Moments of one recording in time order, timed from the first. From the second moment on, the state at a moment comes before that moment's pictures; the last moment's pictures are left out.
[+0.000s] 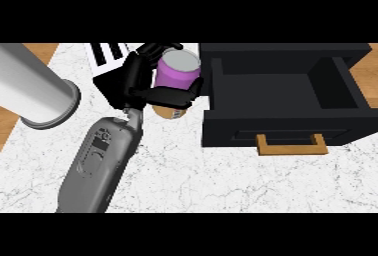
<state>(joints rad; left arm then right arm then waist) -0.67 0.00 -0.12 -1.36 -0.01 0.28 0.19 0.30 -0.02 -0.29 -2.19 -0.13 0.22 0.08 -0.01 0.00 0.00</state>
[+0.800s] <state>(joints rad) -1.17 0.00 -0.22 -1.01 0.10 0.51 0.28 0.31 -0.02 -0.27 -2.22 -0.12 0.22 0.12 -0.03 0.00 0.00</state>
